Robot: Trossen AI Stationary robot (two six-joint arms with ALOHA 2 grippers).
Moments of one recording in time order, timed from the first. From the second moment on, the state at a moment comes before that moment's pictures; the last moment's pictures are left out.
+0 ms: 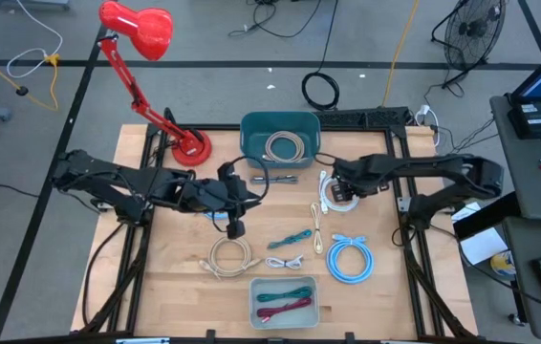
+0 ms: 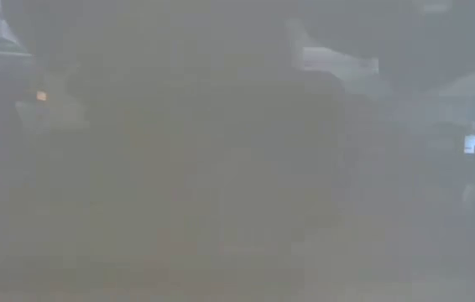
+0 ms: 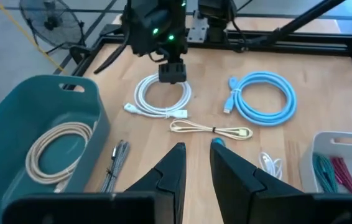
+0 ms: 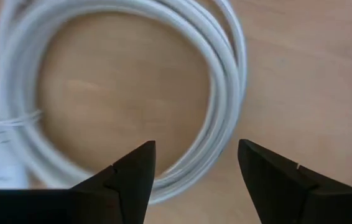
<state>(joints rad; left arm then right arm) -0.21 1.39 1.35 -0.56 -0.37 -0.18 -0.36 1.39 0.73 -0.86 0.09 0.97</state>
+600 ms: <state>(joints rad) -0.21 1.39 1.35 -0.57 -0.36 -0.14 -0.36 1.49 0.73 -0.80 0.19 0.99</state>
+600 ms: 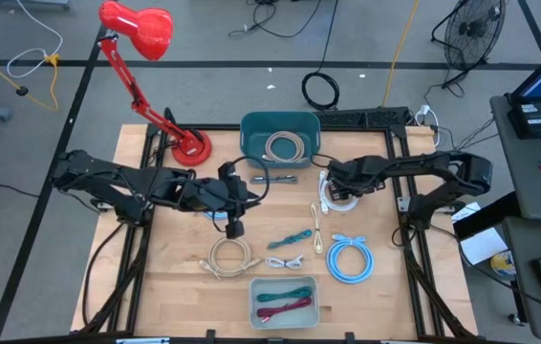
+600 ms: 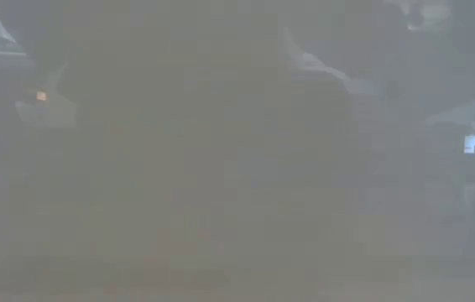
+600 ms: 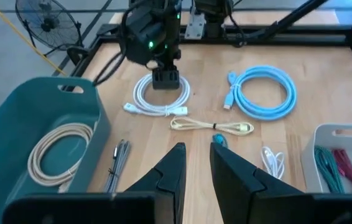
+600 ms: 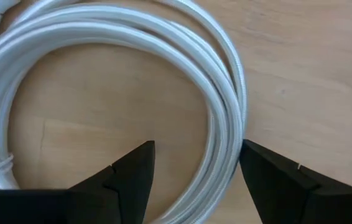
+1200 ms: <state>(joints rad) -0.21 1.36 1.35 -0.61 -0.36 -0.14 -0.37 1.48 0.59 -0.70 0.12 1.10</state>
